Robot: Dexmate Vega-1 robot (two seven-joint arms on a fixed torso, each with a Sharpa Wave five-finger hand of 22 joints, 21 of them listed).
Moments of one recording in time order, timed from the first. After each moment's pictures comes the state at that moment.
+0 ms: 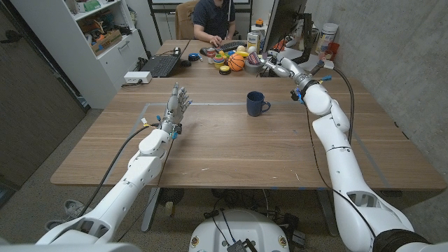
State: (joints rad) left arm 0.89 0.39 0.23 -1.31 -0.53 -0.26 -0.06; left_hand 0.01 0.07 0.11 0.17 0.35 -0.17 0.02 0.19 0.18 -0.16 -0.03 0.19 0.18 -0.10 0.00 0.23 0.18 0.05 0.00 0.21 0.20; right arm -0.74 -0.06 0.04 -1.55 -0.82 0.24 0.28; right_hand 0.23 -0.06 0.14 0.00 0.29 -0.02 -0.12 0.20 0.19 0.00 0.05 0.18 0.19 0.01 0.14 0.22 0.18 0.17 0.22 0.28 0.18
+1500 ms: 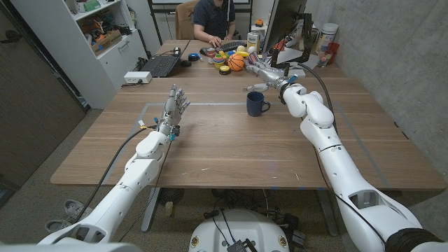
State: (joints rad) left arm 0.93 0.39 0.20 -1.36 -0.53 -0.24 -0.05; left_hand 0.01 0.07 0.11 0.17 0.36 -0.17 0.02 0.19 0.18 -0.16 -0.03 0.19 0.18 -0.10 0.00 0.23 0.18 0.05 0.00 0.21 0.20; right arm -0.74 -0.17 -0.21 -1.63 -1.28 0.14 0.31; right_hand 0.45 -0.09 0.09 -0.10 0.36 -0.04 -0.22 0.21 0.20 -0.17 -0.06 0.19 0.20 -0.17 0.14 0.20 0.18 0.07 0.22 0.18 0.18
